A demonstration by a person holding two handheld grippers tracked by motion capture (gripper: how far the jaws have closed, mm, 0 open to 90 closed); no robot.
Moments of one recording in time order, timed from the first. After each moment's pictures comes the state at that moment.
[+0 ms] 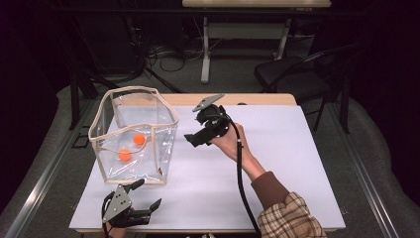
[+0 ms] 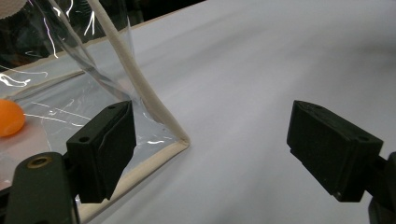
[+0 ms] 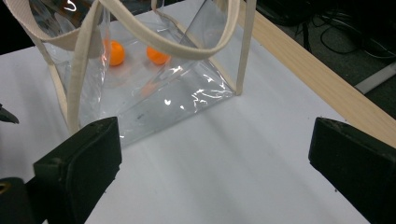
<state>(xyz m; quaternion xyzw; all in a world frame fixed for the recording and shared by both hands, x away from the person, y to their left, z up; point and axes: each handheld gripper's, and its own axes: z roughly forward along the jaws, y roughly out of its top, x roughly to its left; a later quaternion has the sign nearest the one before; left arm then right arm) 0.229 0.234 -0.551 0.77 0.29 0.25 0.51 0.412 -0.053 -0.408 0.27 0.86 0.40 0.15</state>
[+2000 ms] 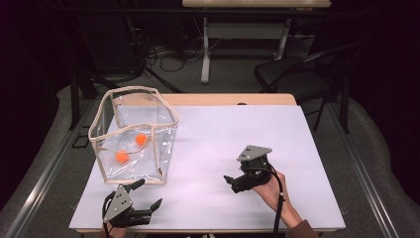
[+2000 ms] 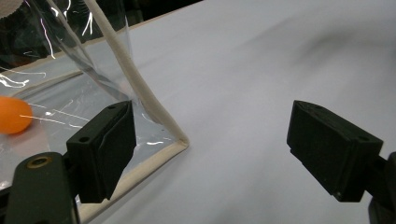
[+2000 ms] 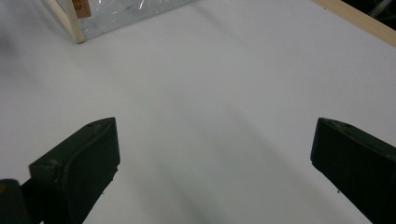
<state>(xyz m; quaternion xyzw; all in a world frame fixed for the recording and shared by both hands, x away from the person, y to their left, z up) 0.230 0.232 -0.551 0.78 0.29 0.25 0.51 0.314 -0.157 -0.485 0.31 0.85 0.38 0.19</state>
